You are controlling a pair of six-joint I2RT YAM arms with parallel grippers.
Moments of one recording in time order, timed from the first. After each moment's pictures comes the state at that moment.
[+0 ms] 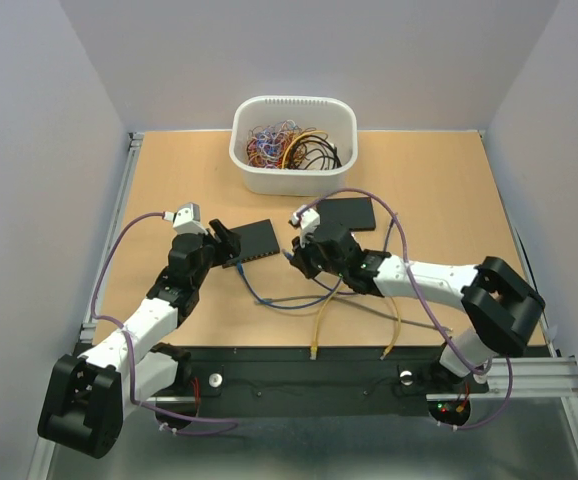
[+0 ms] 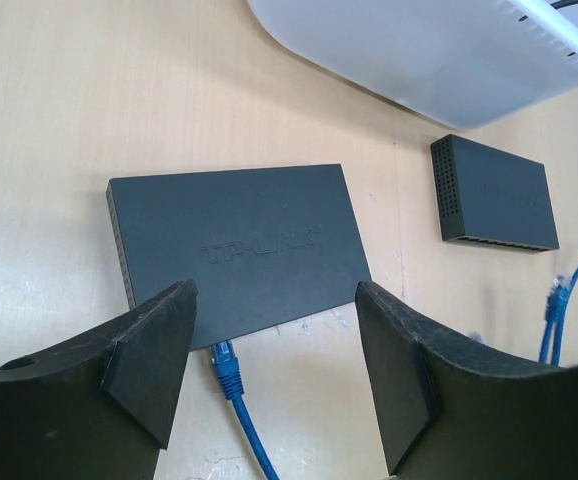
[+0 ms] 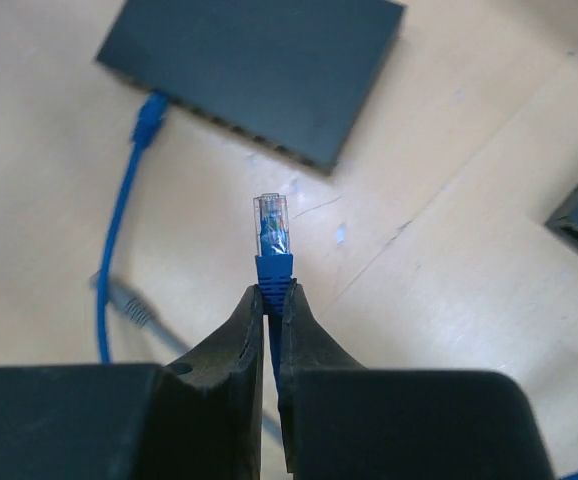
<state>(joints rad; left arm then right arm) -0.33 0.96 0.35 0.27 -0.10 -0.60 0.88 1.60 0.92 0.13 0.09 0.18</state>
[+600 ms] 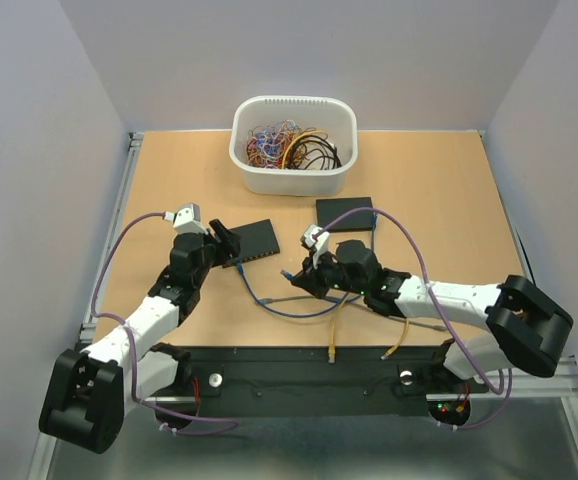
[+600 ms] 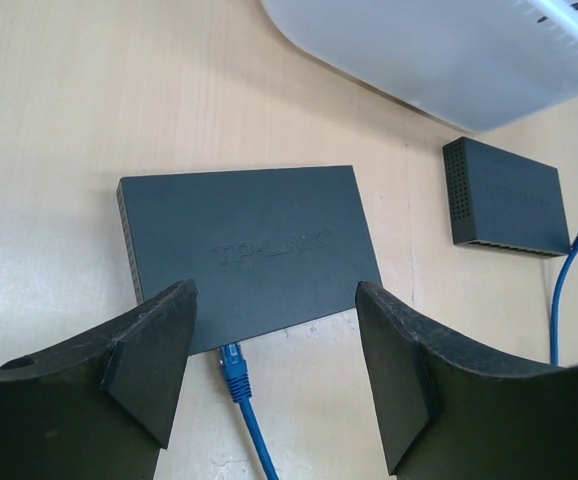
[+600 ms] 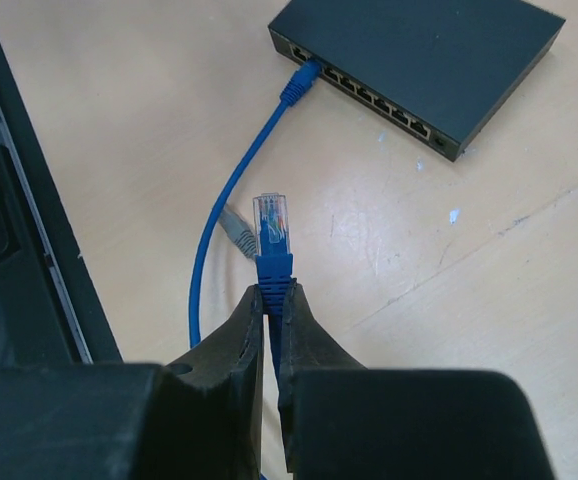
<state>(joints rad) -0.33 0.97 0.35 0.27 -0.12 -0.60 0.92 1.35 0.63 0.36 -0.20 0.13</state>
